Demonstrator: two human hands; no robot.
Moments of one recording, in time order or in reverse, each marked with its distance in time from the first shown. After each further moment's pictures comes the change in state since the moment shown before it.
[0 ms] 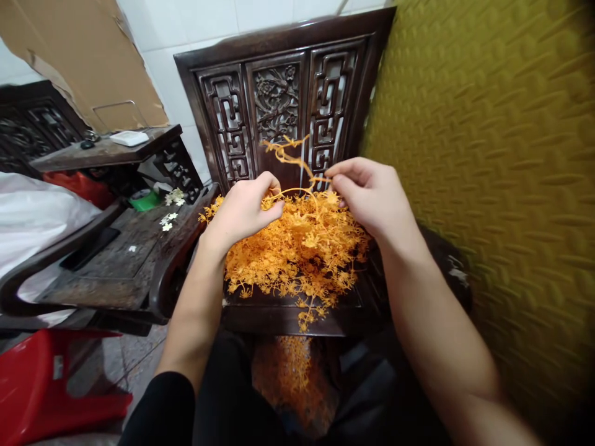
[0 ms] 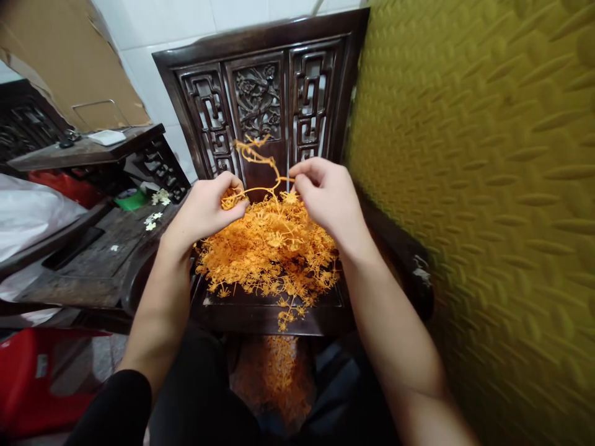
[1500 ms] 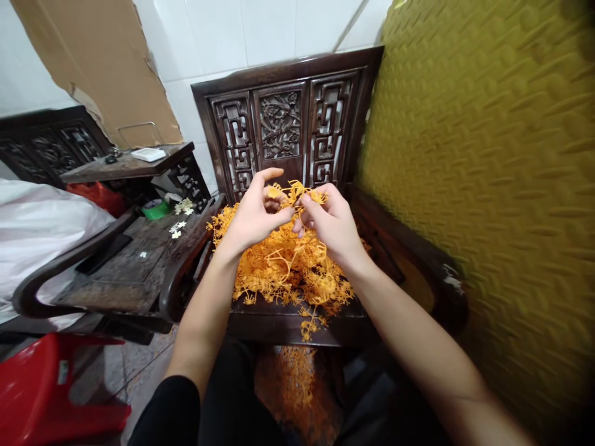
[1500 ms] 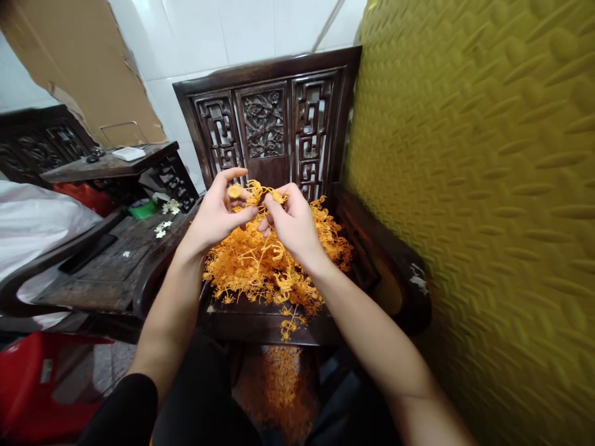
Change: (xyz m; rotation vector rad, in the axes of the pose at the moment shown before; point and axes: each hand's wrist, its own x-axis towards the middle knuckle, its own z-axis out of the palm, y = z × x) left_hand -0.001 0.017 0.009 -0.775 0.097 -0.236; right_hand -0.026 -0.029 0.052 0.681 -0.156 0.214
